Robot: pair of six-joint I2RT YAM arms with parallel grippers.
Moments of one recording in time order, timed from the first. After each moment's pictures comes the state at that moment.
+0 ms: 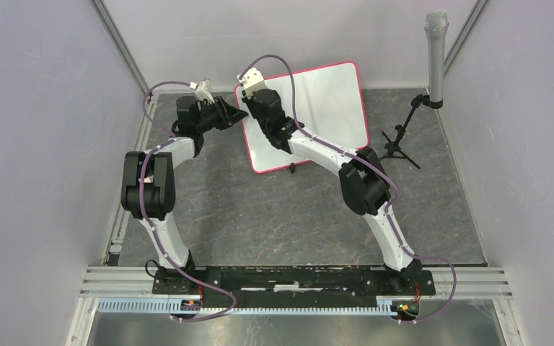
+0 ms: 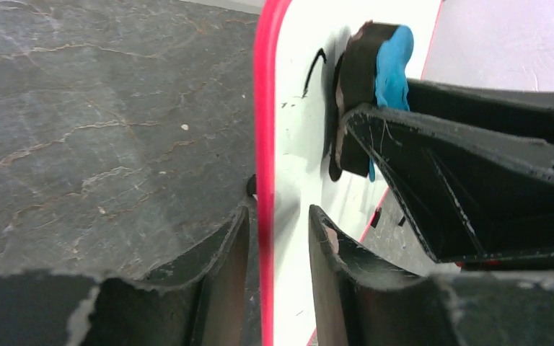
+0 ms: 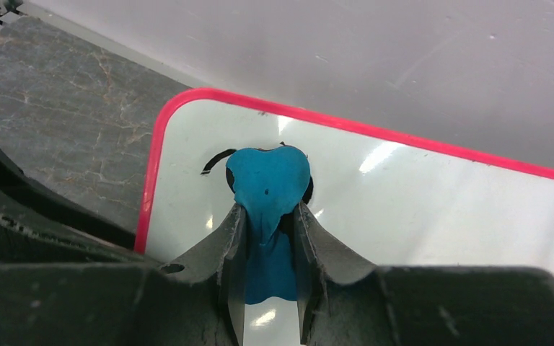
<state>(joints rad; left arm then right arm) -0.04 1.89 1.17 0.50 0.67 -0.59 0.77 2.30 1.98 0.19 0.43 -0.17</state>
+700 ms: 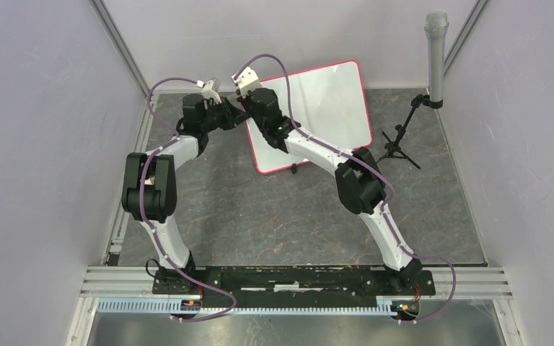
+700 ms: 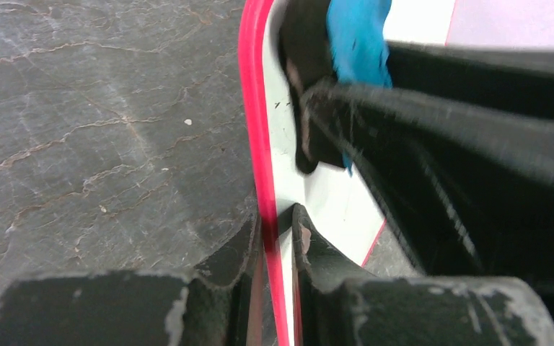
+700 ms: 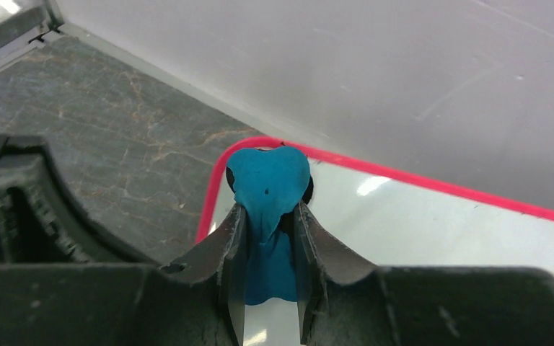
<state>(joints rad) -0.10 1.87 1.19 0.41 0.62 -0.49 0.77 2.36 2.08 0.20 0.36 -0.20</state>
